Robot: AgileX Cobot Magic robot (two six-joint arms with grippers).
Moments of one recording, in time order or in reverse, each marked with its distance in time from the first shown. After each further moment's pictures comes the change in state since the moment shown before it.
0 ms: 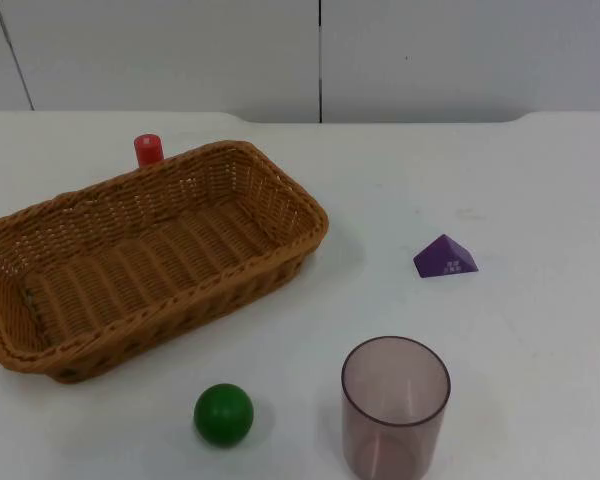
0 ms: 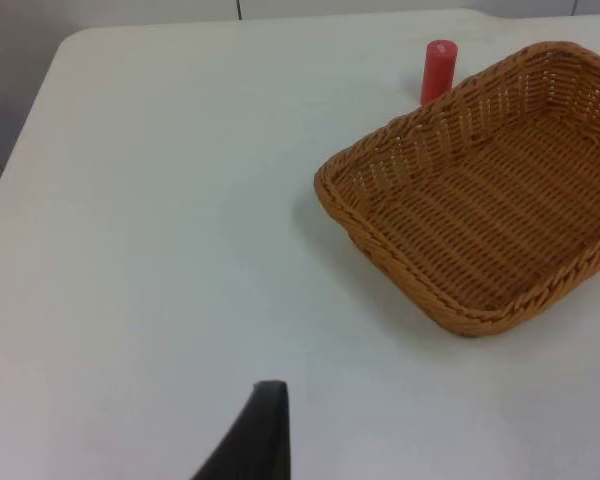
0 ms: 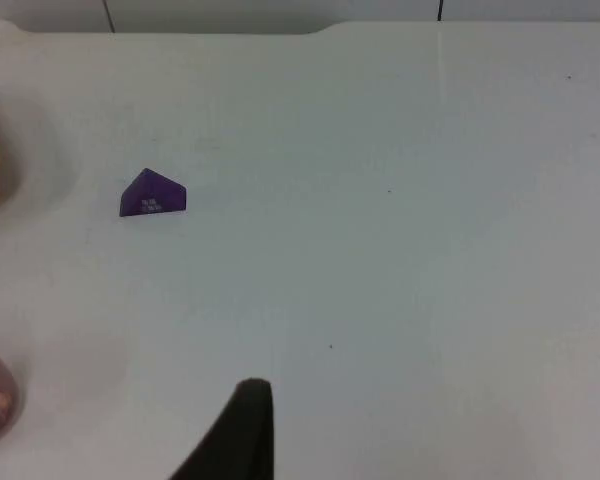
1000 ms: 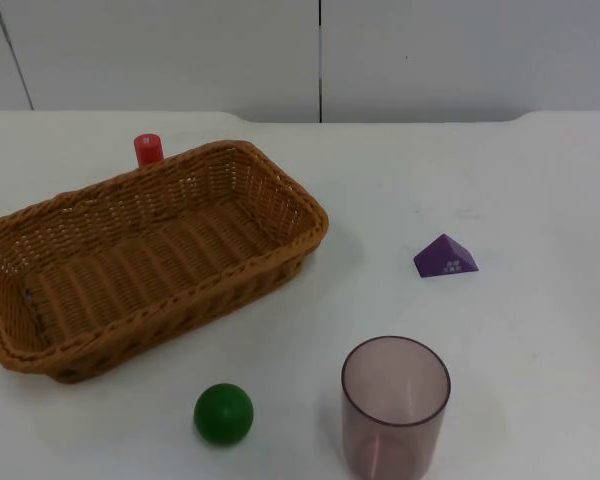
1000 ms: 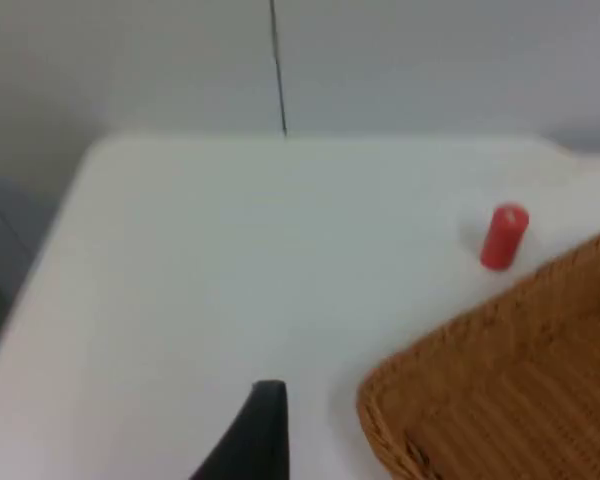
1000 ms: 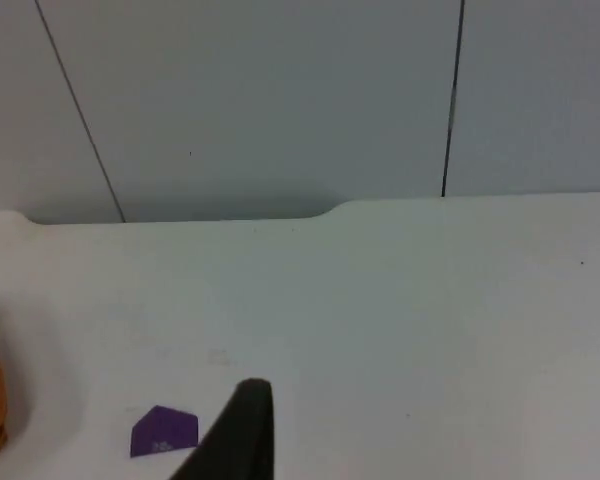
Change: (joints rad) right arm 0.000 0.652 -0.298 -0.009 -0.437 0.057; left arm 0.000 0.838 -0.230 0.121 -0.574 -0.157
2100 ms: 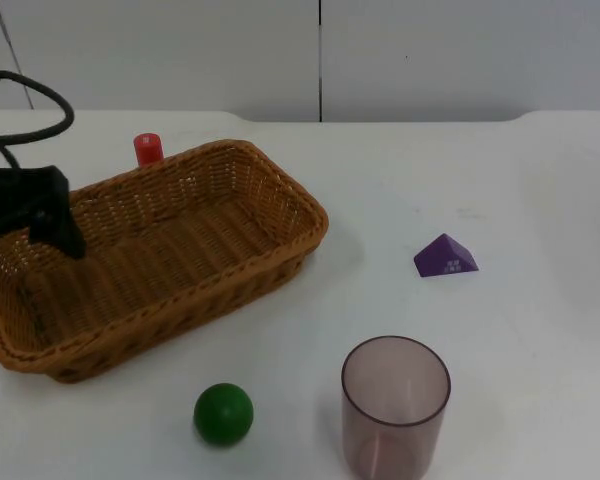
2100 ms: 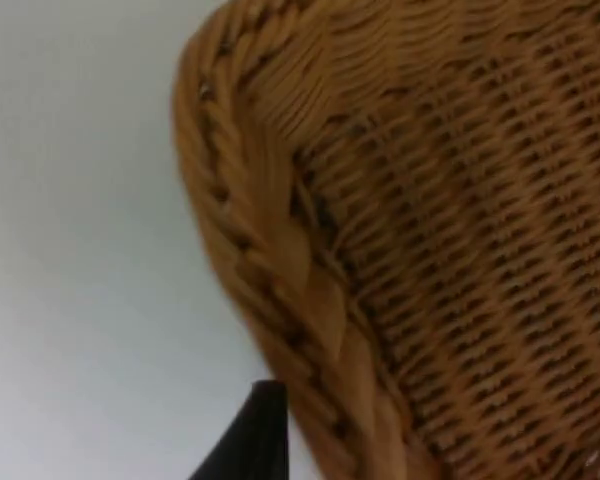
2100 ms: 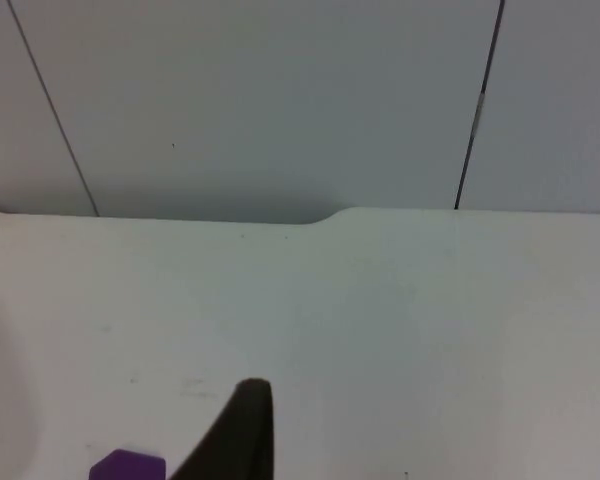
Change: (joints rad) right arm 0.000 0.311 -0.082 0.000 -0.184 -0.054; left arm 0.000 0.872 -0.080 -0.561 -0.156 0.324
